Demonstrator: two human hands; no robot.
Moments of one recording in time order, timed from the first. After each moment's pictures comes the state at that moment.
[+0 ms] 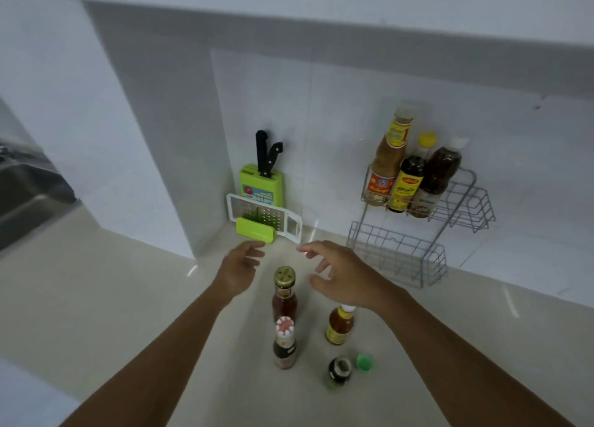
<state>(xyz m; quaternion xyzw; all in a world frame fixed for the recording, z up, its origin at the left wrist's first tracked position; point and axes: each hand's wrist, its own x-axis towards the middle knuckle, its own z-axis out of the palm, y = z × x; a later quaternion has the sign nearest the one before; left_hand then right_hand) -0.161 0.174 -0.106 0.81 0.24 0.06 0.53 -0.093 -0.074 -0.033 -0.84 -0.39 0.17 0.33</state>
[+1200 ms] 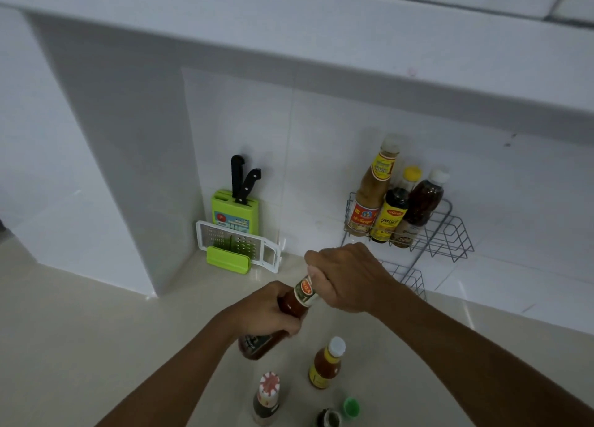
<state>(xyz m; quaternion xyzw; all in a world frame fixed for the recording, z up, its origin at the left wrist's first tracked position) -0.130 0.119 -0.049 0.82 -0.04 -0.19 0.53 -0.057 -0.062 0.024 -0.85 -0.51 -0.11 0.05</state>
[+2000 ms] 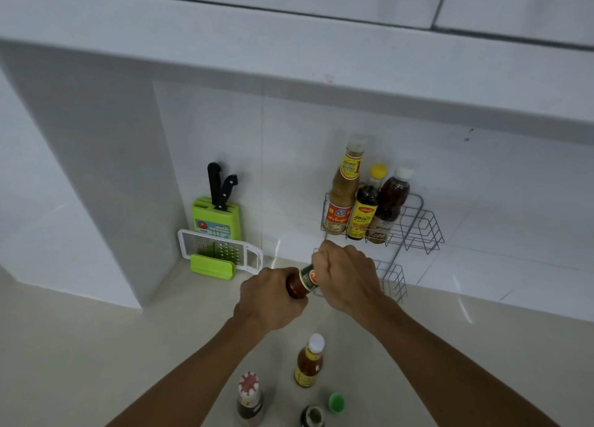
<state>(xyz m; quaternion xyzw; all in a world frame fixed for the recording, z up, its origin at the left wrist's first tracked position) -0.113 0.062 -0.038 0.96 0.06 0.07 0.26 -0.064 -0.086 0.015 -0.96 -0.23 -0.08 0.16</state>
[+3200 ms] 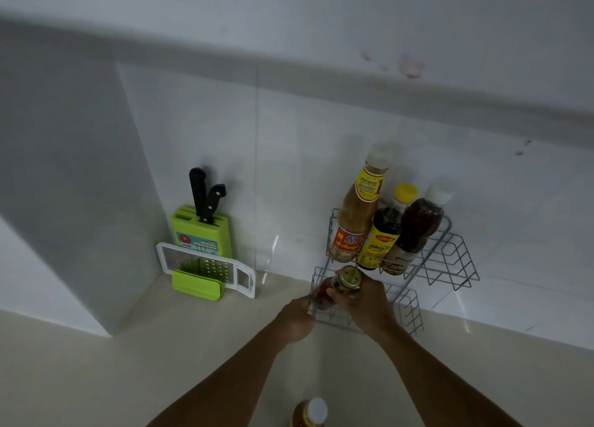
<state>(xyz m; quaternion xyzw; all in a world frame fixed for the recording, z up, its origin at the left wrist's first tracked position) 0.021 0.050 -0.169 0.83 0.11 -0.21 0.50 0.061 -0.121 -0.112 -0.87 -0.11 0.03 0.47</state>
